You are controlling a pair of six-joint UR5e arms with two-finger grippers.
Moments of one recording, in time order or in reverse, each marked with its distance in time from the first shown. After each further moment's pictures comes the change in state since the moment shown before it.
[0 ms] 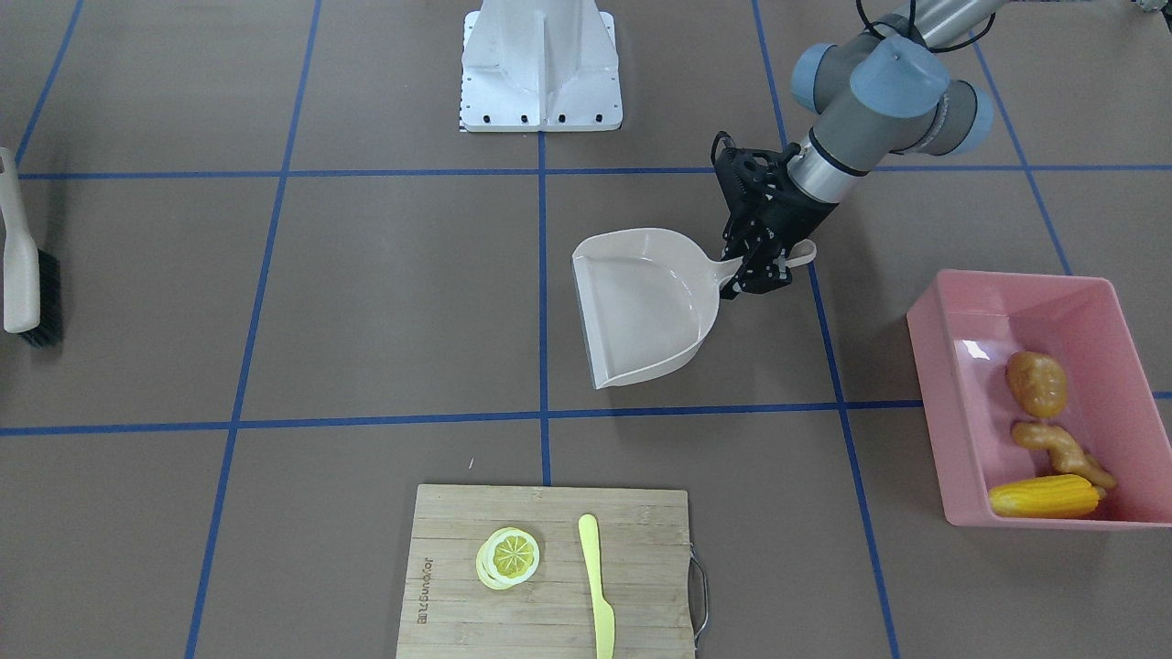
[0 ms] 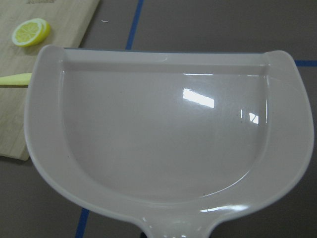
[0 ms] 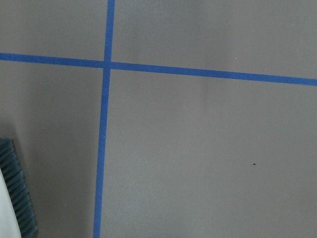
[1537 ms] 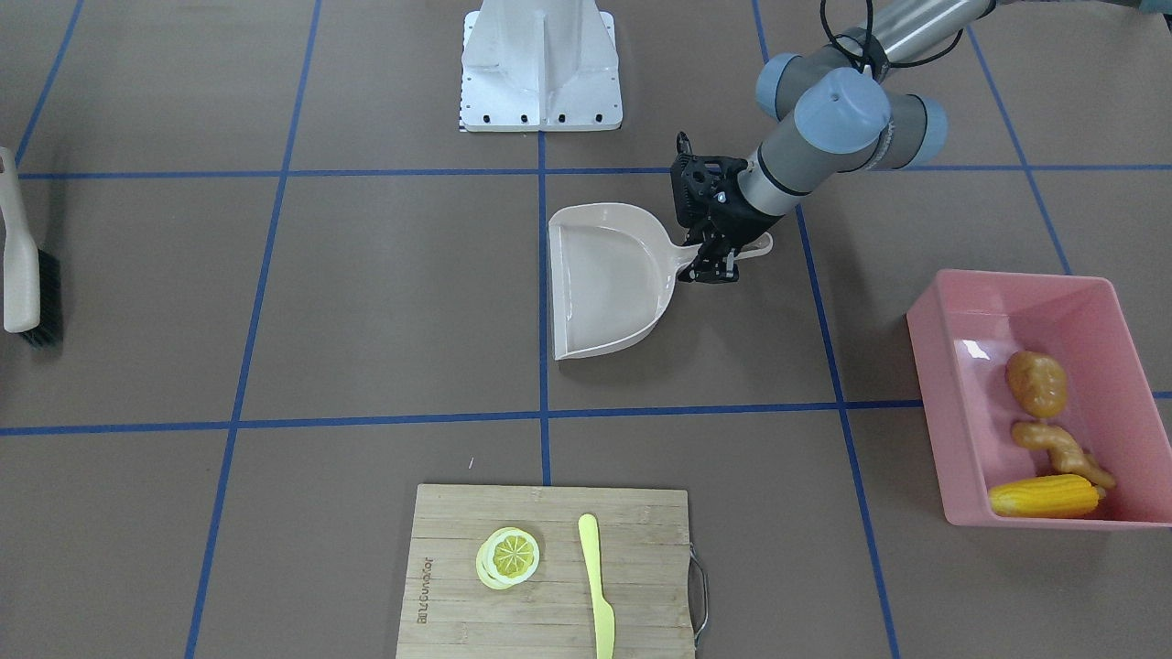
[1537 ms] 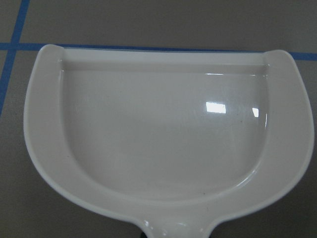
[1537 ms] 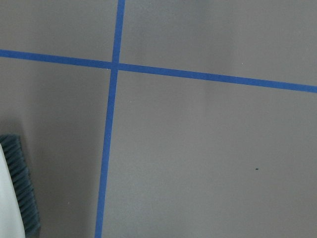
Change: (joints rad) left arm 0.036 -0.076 0.044 0.092 -0.115 0.019; right arm 0.000 -0.001 0.007 0.000 0.006 -0.028
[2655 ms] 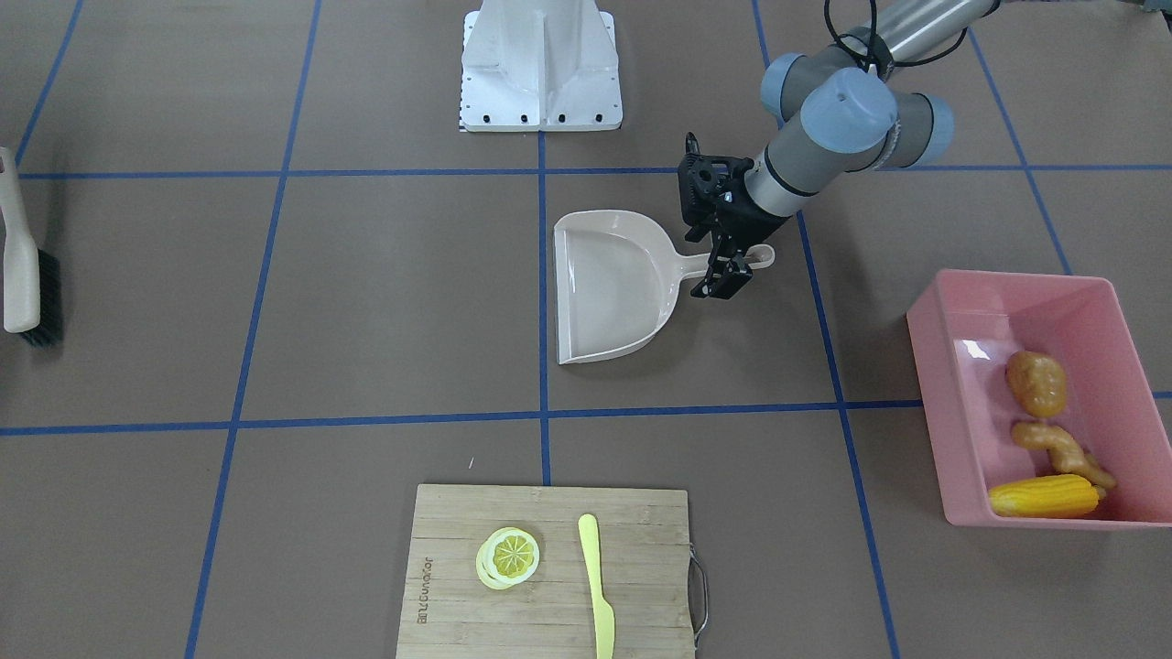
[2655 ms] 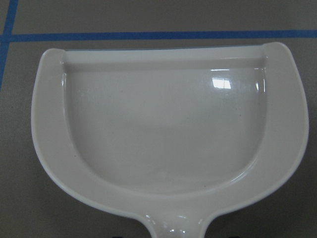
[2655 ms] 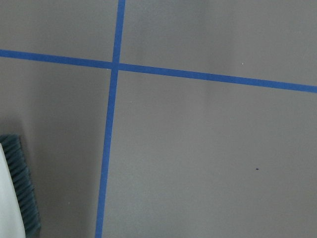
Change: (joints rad) left arm -0.017 0.030 -0.041 0.009 0.009 0.058; right arm 0.000 0.000 0.000 0.000 0.000 0.000
